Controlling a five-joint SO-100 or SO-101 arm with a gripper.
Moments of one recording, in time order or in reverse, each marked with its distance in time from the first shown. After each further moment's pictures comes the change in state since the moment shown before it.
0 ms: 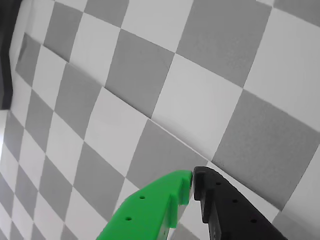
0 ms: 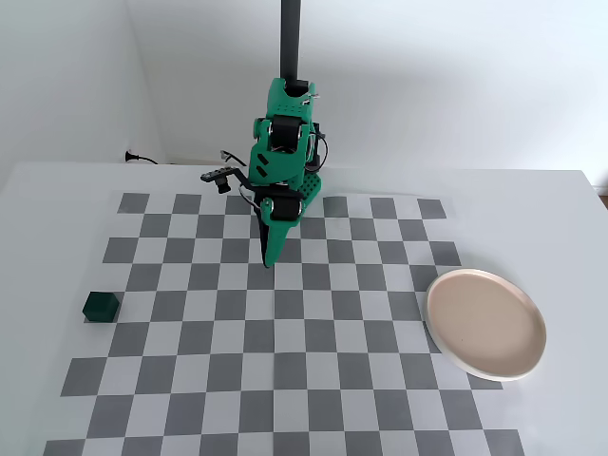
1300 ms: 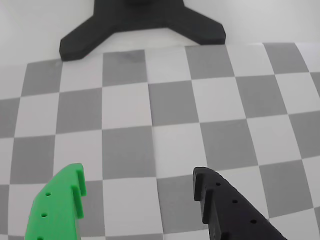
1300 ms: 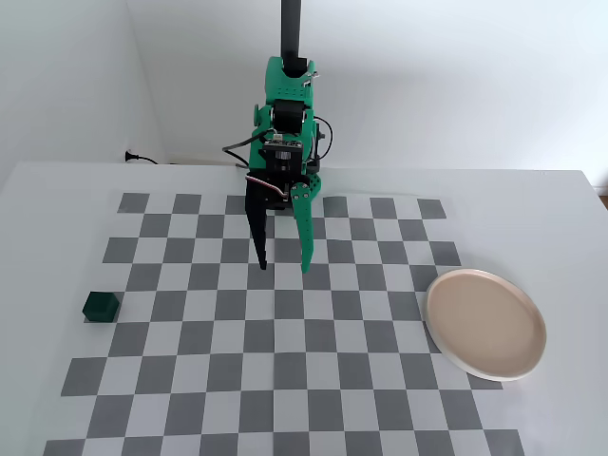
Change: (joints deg) arm -3.3 -22.5 -17.9 -19.7 -60.2
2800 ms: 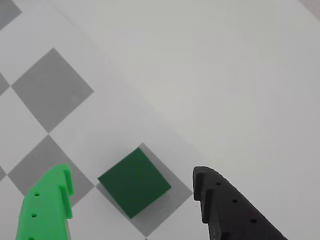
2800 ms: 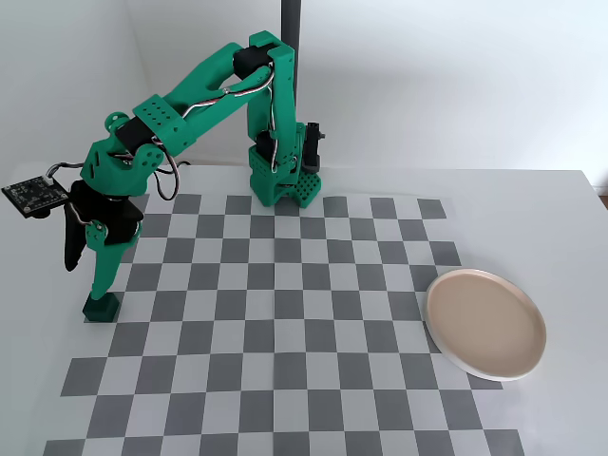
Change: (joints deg) arm 44.6 -76.9 -54.9 -0.9 -8.7
